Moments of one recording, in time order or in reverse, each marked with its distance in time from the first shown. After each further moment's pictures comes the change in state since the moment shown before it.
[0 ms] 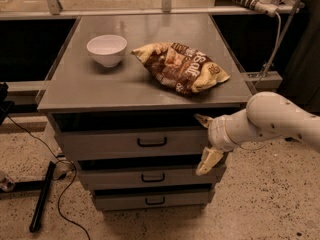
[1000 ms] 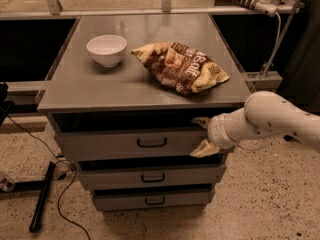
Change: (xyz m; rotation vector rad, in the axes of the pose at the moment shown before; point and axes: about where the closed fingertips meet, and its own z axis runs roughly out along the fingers) arm 0.009 -0.009 0.013 -0.004 0.003 -0.005
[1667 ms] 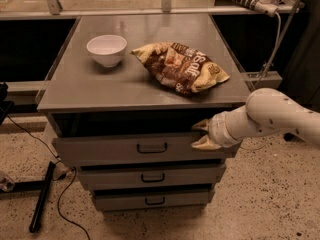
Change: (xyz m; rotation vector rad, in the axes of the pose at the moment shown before) arm -0.004 -0.003 -0.006 0.000 0.000 0.000
